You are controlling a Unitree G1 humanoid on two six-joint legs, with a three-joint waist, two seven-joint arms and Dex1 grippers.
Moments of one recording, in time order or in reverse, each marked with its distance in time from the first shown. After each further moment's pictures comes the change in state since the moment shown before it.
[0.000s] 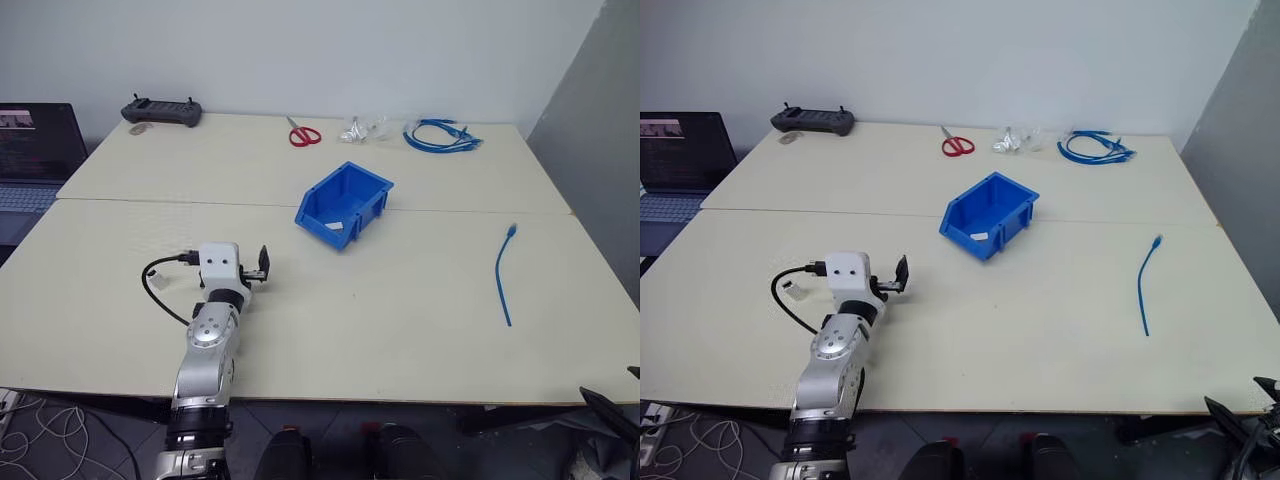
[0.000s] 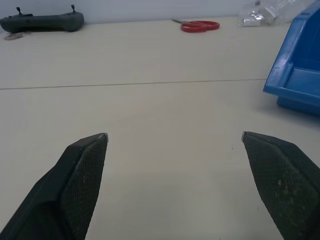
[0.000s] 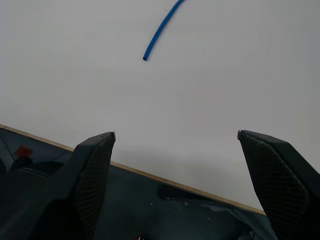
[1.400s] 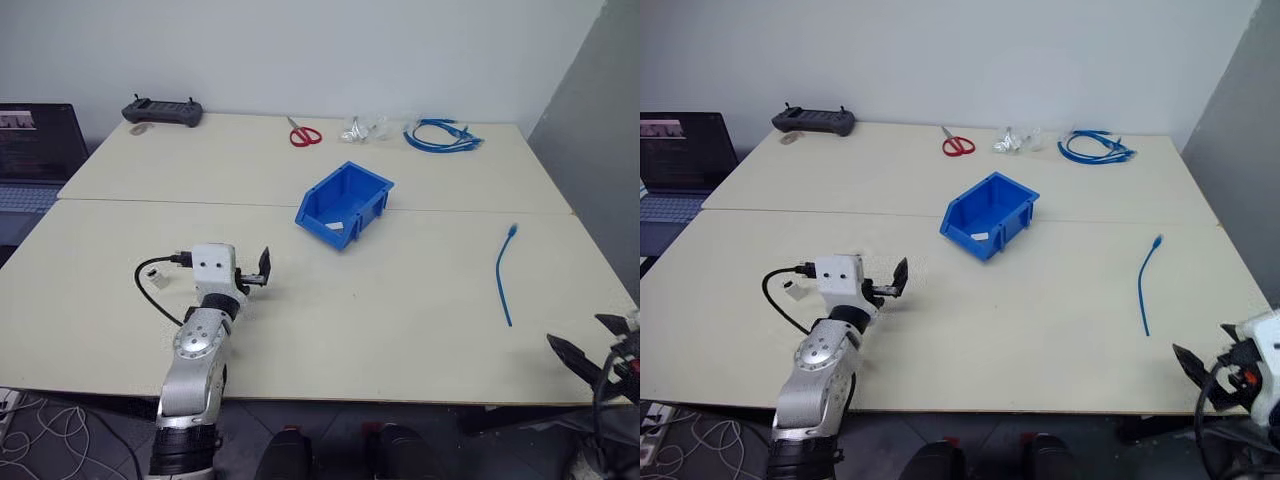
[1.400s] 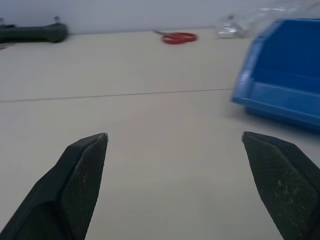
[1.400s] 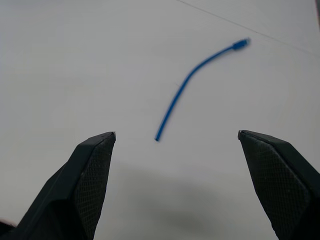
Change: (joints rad) left arm 0.071 0.111 -0.047 -0.250 -0.129 0.162 -0.216; right arm -0.338 -0.110 0.101 -0.235 0.167 0.393 -0.282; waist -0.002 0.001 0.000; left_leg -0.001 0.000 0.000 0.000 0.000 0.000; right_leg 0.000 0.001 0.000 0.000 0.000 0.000
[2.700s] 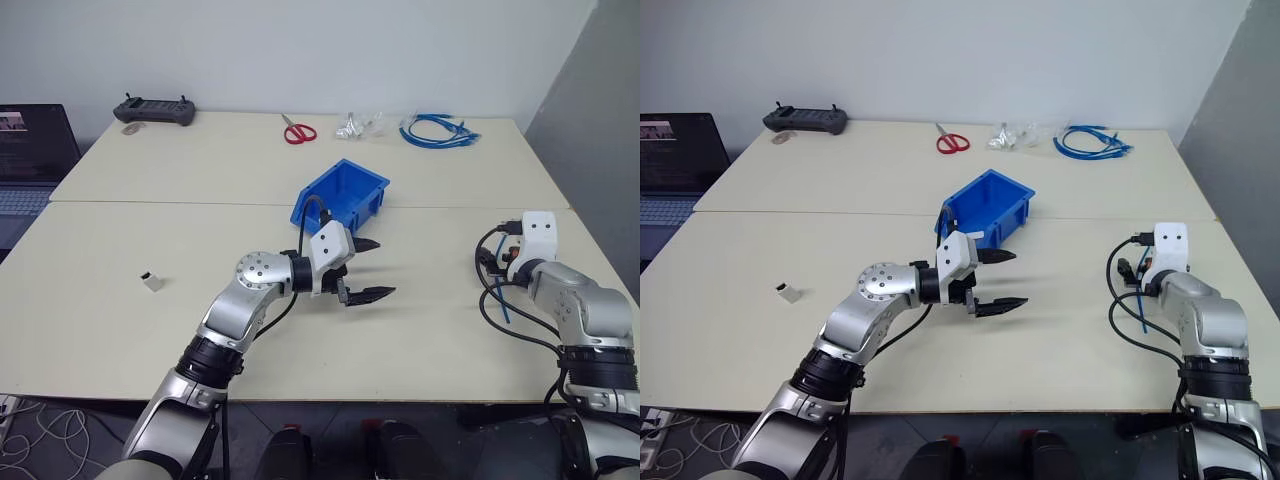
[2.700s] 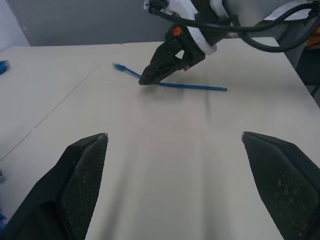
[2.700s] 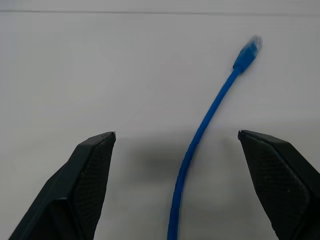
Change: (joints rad) left arm -0.440 0.099 -0.383 0.297 -0.060 -0.109 -0.716; right arm -0.962 0.172 0.601 1.020 -0.326 -0.100 -0.382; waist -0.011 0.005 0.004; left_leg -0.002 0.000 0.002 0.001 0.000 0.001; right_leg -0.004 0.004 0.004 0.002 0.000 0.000
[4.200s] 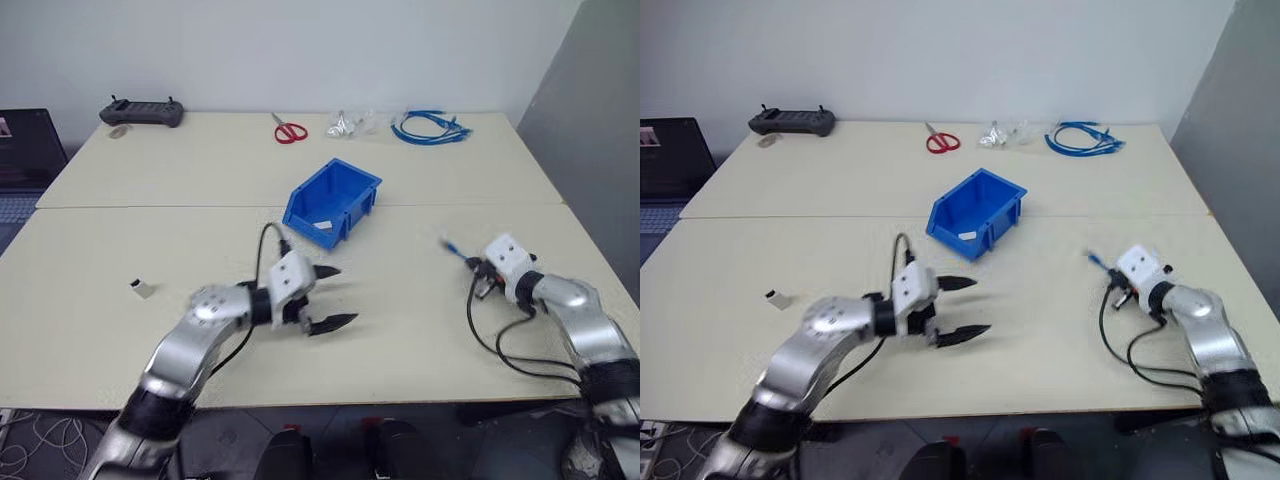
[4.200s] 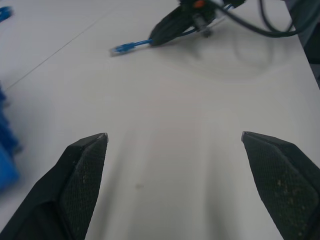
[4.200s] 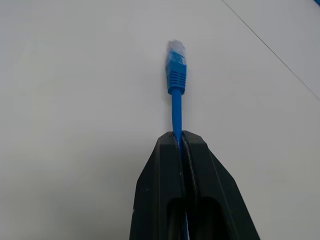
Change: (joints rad) left arm 0.421 0.205 0.181 -0.434 -0.073 0.185 0.072; right arm 0.170 -0.242 0.302 0.039 -0.297 -0.866 0.667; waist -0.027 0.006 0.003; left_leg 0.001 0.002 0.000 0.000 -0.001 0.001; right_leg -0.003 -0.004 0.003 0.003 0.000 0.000
